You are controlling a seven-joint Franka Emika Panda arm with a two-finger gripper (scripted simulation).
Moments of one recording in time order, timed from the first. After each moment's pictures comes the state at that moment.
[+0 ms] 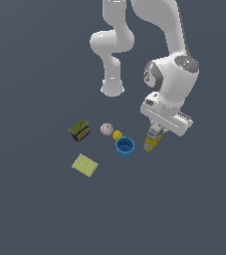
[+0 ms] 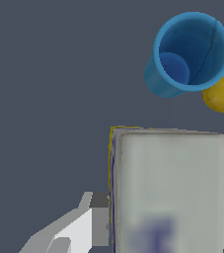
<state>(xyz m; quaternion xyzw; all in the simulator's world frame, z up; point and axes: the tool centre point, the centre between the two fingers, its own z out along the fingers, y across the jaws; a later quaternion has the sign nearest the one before) -0.059 0.206 0.153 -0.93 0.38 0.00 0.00</state>
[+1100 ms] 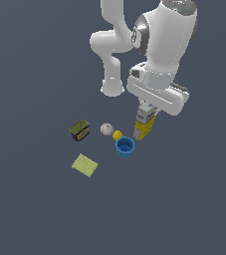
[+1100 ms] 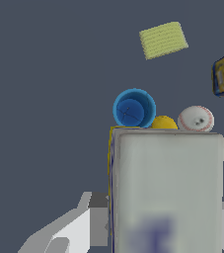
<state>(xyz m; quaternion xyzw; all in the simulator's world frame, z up) -0.054 0.136 0.271 -0.93 0.38 0.00 0.00</state>
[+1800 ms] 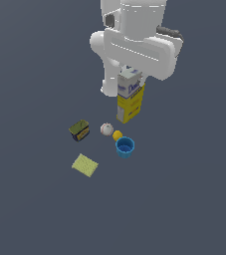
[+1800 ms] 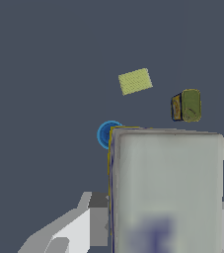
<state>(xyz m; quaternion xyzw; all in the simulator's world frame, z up) -0.044 0.059 0.399 -0.93 0.38 0.00 0.00</state>
